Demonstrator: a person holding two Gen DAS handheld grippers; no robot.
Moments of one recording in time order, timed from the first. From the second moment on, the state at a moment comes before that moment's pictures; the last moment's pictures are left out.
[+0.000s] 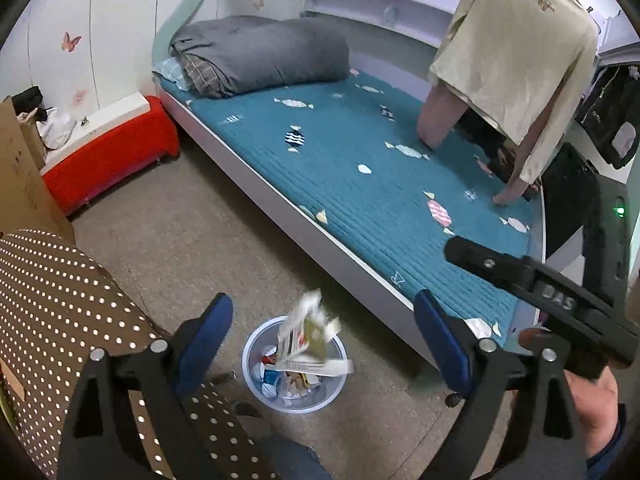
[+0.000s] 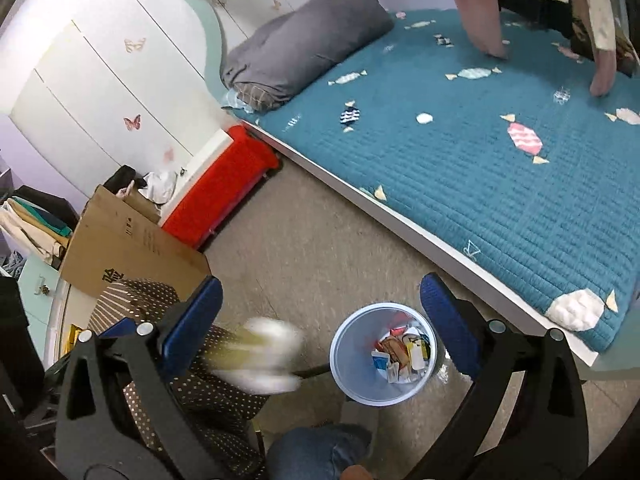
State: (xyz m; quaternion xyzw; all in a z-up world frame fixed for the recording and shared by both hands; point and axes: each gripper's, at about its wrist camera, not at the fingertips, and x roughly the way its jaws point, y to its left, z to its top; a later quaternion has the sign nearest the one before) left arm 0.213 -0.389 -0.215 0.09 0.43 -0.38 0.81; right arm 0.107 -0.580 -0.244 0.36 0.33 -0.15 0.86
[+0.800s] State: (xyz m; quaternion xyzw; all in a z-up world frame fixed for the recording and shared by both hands) left arm 0.166 -0.263 -0.124 0.05 0.33 -0.33 0.88; right arm 0.100 -0.465 -0.142 0.27 0.28 -0.09 0.92
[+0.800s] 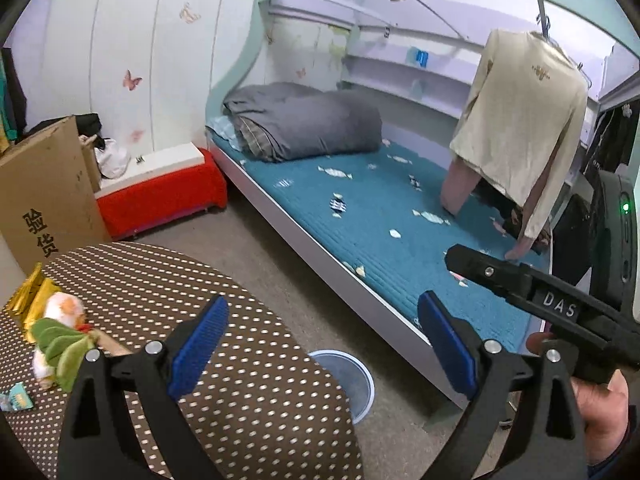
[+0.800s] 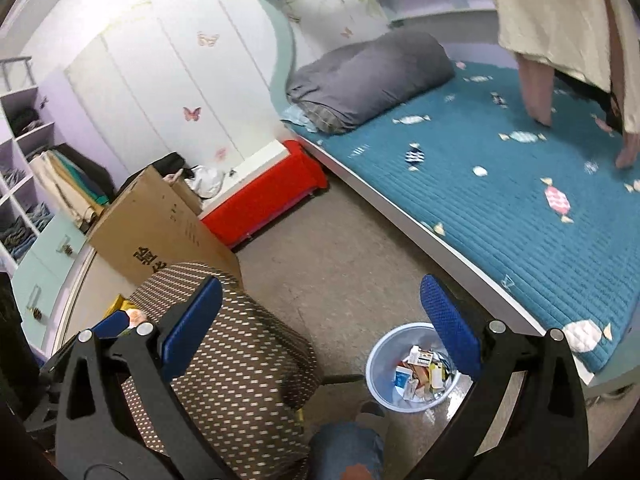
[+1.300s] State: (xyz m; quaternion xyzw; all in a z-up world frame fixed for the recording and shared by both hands) left arm 0.159 -0.157 -0.102 0.01 0.30 -0.28 0.91; right arm 0.119 -0.380 -0.107 0.21 0.28 -0.03 0.93
